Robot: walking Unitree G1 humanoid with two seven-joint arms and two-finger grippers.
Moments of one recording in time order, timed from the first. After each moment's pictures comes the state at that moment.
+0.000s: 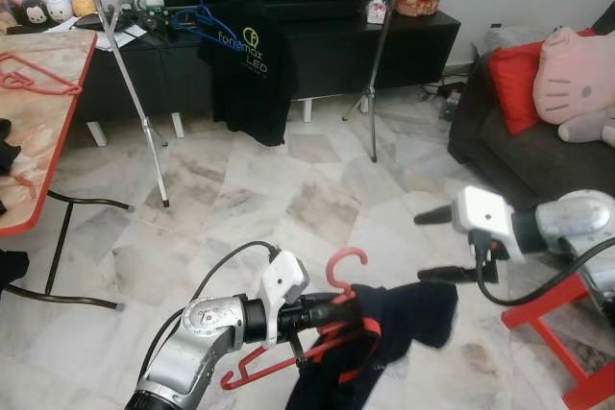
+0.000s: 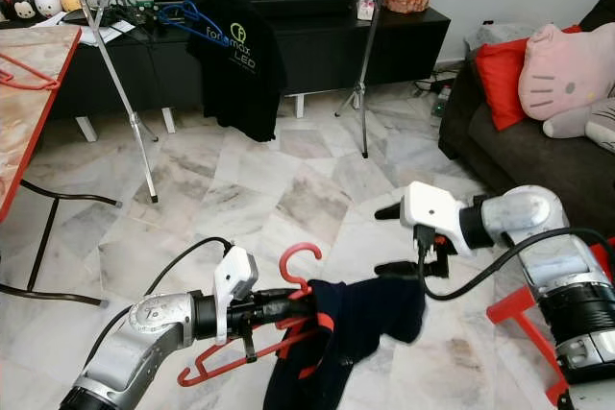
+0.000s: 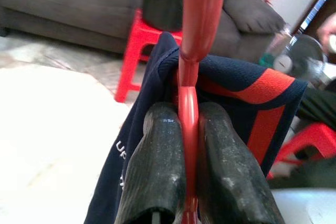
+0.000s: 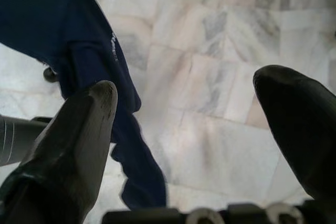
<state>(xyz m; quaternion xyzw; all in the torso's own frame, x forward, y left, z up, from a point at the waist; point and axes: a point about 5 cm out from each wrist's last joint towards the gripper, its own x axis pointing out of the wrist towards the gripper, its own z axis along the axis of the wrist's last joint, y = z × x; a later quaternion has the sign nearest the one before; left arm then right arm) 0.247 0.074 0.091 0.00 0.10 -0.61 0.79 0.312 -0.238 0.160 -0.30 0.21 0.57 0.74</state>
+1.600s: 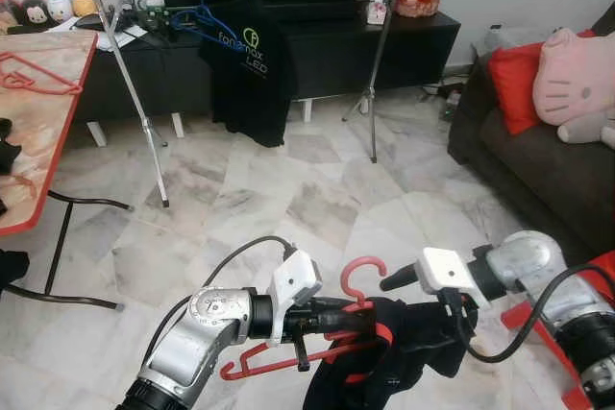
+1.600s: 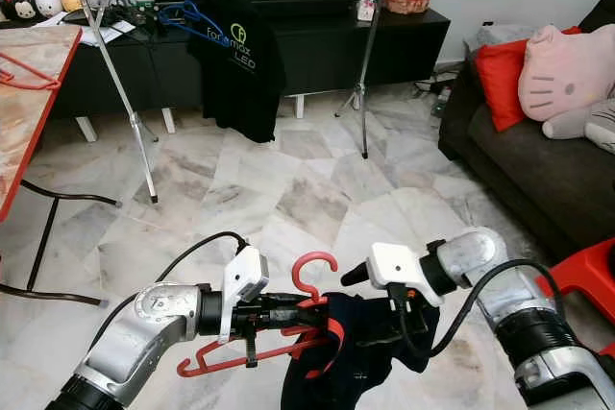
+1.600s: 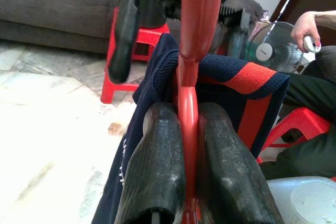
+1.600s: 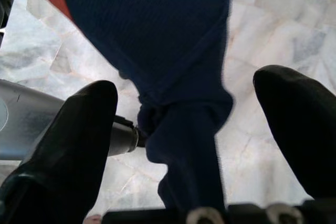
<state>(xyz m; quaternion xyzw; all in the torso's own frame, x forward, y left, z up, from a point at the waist) 0.248 0.066 0.103 0.02 0.09 -0.64 0.76 0.290 -0.201 0.108 -0.26 0.23 0.69 0.64</state>
